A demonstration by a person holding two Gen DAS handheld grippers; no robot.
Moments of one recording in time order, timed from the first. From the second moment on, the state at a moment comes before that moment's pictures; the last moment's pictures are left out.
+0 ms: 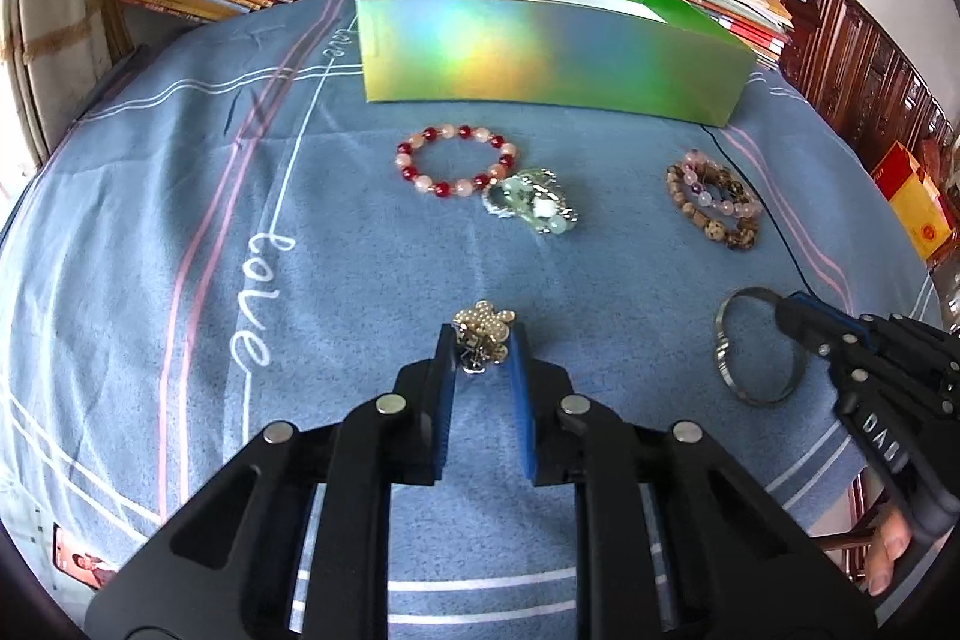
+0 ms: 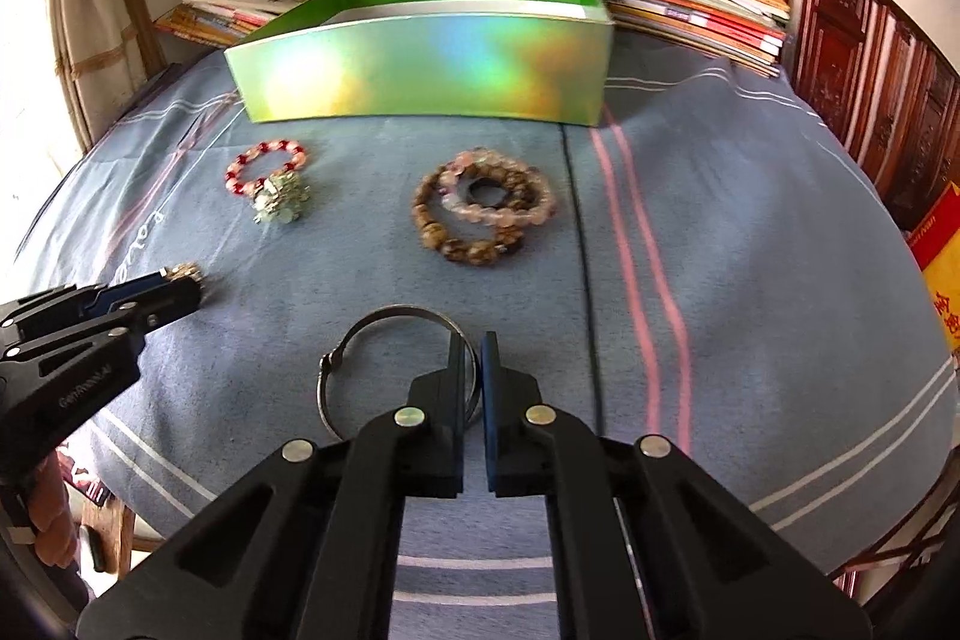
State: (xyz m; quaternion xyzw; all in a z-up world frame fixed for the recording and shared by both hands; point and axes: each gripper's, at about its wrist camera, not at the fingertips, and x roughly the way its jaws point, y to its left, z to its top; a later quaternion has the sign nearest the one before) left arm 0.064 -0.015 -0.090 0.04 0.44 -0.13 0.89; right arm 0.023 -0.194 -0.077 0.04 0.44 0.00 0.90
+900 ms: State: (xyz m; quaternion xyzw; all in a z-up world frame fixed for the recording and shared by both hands) left arm 0.195 -0.047 0.031 0.07 0.34 -0.08 0.93; right arm 0.131 -0.224 0.044 0.07 0.33 -0.01 0.94
